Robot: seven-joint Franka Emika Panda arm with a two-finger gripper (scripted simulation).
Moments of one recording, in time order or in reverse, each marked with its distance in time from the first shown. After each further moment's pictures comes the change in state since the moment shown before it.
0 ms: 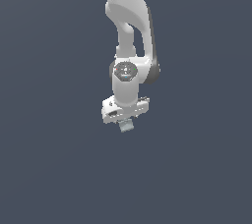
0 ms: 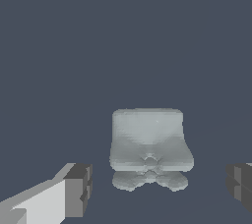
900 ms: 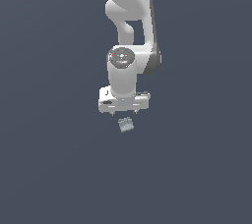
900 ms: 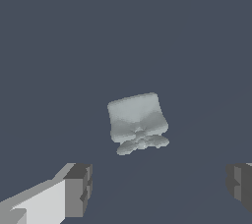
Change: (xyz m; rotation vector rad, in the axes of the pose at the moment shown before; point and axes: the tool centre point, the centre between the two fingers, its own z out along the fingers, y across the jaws) arm -0.011 0.004 -0.043 0.015 -0.022 0.218
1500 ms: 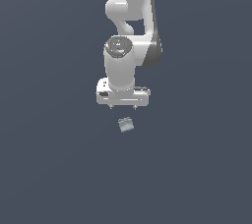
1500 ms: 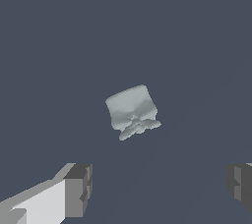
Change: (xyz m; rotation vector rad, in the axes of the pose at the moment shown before) arm -0.010 0.002 -0.029 0.015 -0.016 0.152
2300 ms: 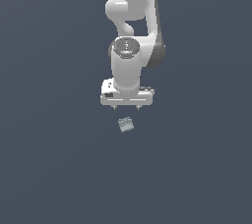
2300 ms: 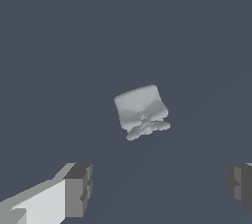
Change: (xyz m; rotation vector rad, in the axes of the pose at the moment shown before) arm -0.002 -0.013 0.005 -0.021 0.008 -0.059
